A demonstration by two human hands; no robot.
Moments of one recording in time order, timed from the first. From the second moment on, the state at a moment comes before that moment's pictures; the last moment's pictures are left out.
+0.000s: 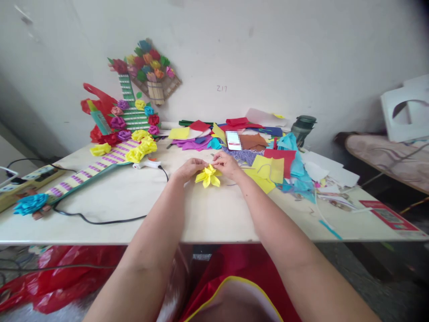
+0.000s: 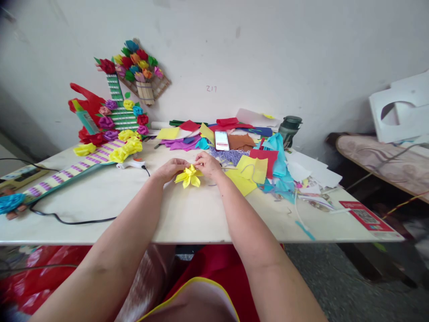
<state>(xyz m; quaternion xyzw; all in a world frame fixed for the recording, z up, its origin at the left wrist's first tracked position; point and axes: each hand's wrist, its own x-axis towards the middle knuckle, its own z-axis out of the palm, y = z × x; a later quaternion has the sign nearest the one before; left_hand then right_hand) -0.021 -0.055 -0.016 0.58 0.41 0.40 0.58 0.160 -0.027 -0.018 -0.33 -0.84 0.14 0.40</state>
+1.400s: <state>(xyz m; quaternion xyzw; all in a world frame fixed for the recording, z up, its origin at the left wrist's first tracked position) -0.020 -0.059 -0.012 0.58 0.42 0.41 0.56 0.163 -0.028 -0.015 -0.34 -0.86 0.09 0.37</state>
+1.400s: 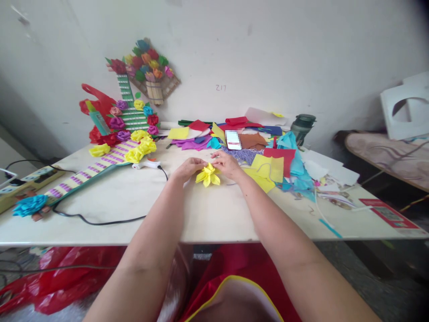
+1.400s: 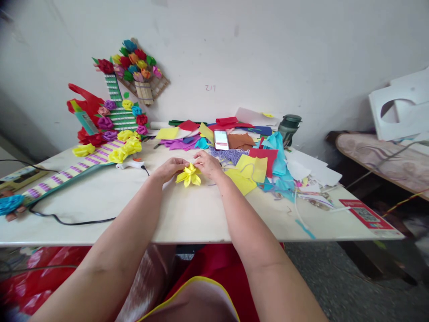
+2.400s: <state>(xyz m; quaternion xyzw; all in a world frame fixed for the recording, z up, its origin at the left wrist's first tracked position) -0.020 -0.057 -0.012 0.63 0.43 0.42 0.49 0.160 -0.029 -0.015 -0.32 -0.86 0.11 0.38</state>
